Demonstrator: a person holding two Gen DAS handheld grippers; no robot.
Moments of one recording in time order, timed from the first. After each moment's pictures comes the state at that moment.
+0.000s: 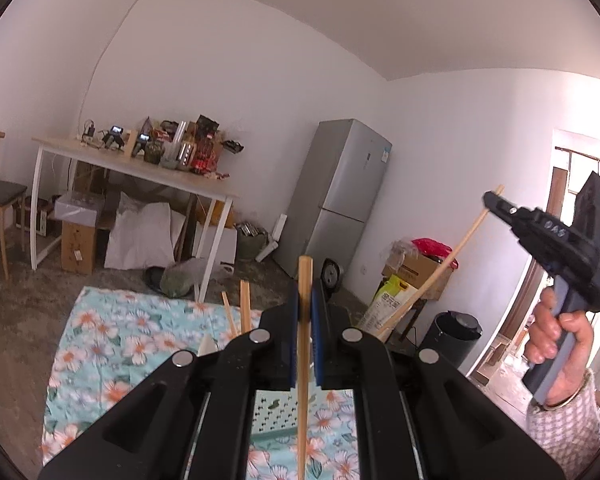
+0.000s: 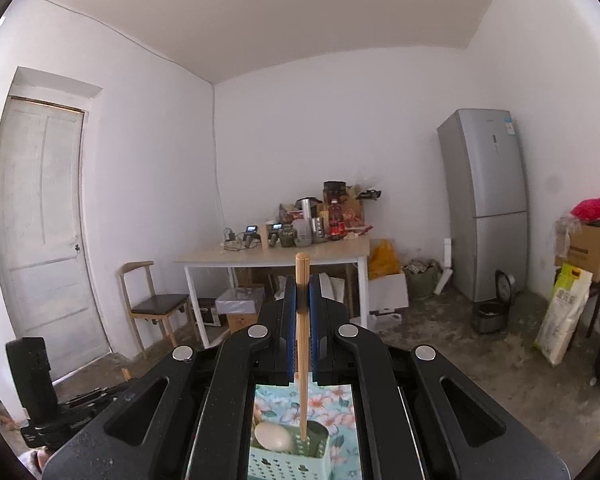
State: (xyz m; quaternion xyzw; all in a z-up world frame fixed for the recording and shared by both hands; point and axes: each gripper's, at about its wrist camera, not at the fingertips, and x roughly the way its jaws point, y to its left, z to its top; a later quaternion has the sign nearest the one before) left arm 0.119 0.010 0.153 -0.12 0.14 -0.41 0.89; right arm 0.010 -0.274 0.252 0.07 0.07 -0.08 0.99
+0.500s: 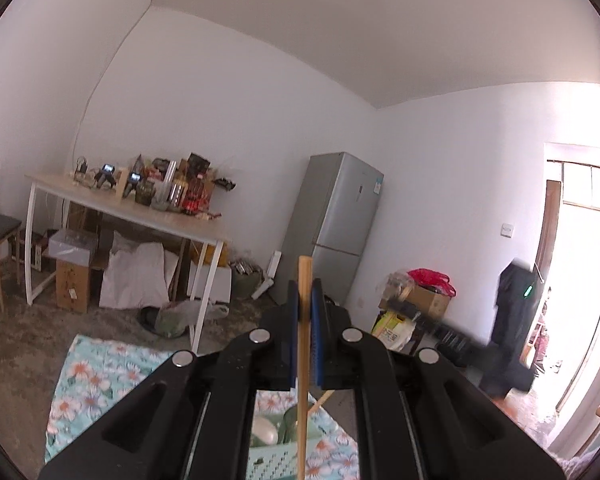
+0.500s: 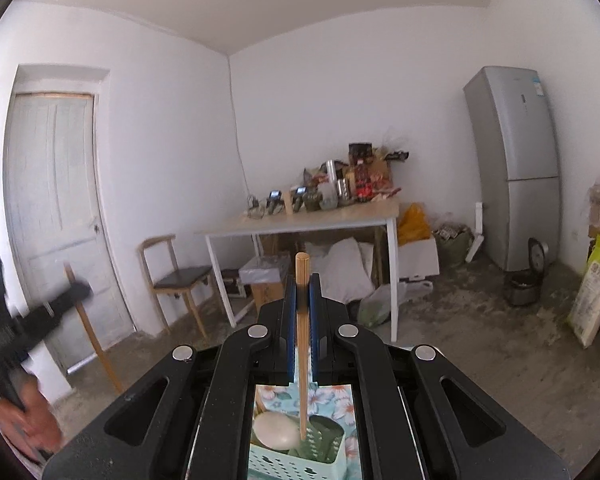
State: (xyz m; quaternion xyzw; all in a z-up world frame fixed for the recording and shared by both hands) left arm 0.120 -0.011 0.212 -0.13 0.07 -0.41 0.90; right arm 0.078 -0.293 0.194 0.09 0.14 -0.02 0.99
